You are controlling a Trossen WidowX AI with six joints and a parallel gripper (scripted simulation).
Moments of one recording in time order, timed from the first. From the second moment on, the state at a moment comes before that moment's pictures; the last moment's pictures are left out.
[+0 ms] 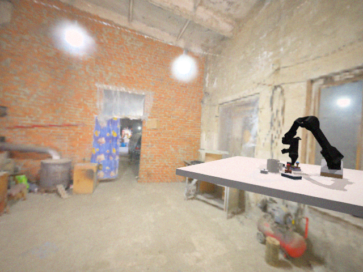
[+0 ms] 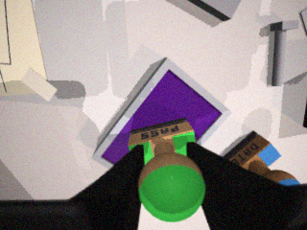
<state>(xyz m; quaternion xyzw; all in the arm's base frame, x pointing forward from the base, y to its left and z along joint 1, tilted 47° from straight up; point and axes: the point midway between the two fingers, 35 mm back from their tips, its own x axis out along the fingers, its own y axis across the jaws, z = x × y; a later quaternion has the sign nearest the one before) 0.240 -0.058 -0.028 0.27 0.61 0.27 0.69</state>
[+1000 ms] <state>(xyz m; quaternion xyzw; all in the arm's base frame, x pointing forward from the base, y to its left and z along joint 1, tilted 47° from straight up) 0.238 -0.064 -0.020 0.27 0.61 0.27 0.69</state>
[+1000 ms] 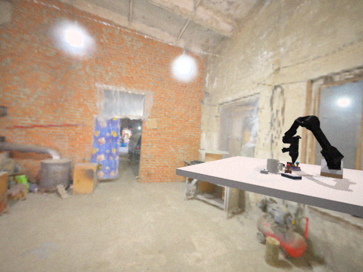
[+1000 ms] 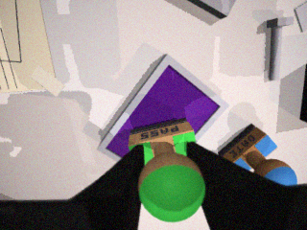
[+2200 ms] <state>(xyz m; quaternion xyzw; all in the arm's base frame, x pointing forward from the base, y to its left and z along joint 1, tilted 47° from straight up) 0.244 -0.091 0.018 0.21 0.59 0.32 0.71</state>
